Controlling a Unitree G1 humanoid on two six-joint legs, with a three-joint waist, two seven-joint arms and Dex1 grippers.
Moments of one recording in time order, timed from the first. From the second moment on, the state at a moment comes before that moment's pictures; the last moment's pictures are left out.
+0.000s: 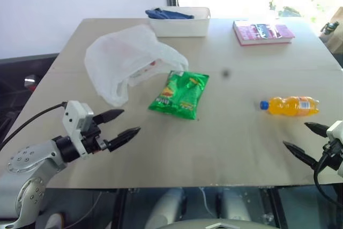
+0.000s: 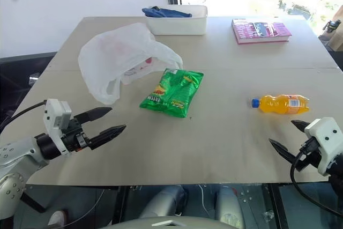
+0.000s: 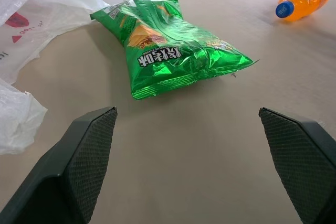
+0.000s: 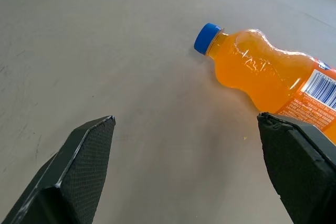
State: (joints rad) left arm 0.20 0.75 0.48 -0.49 -0.71 0.58 -0.89; right arm 0.46 -0.73 -0.60 -0.63 0.45 0.51 0.80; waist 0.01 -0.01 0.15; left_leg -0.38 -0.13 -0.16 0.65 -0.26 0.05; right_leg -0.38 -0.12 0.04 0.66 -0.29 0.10
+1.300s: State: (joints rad) left arm -0.85 0.71 -0.20 0.65 0.18 0.04 -0.44; right arm 0.27 -0.78 -0.49 -0.96 0.75 0.54 0.69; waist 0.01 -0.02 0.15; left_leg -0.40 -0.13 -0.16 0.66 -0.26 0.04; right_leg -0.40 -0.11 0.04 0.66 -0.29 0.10
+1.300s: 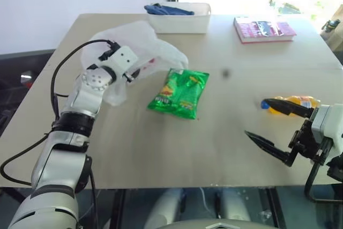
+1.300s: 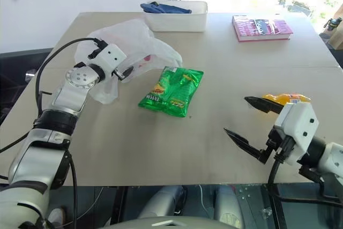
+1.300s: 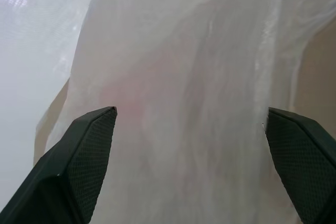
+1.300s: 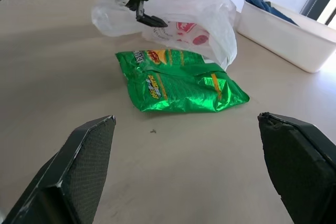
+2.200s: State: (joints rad) left arm -0.89 0.57 0.16 0.39 -0.23 0.56 -0.54; right arm -0.05 -0.62 -0.14 -0.80 0.74 0.79 0.42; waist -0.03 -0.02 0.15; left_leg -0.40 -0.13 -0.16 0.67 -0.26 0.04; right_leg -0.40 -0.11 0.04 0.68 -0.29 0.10
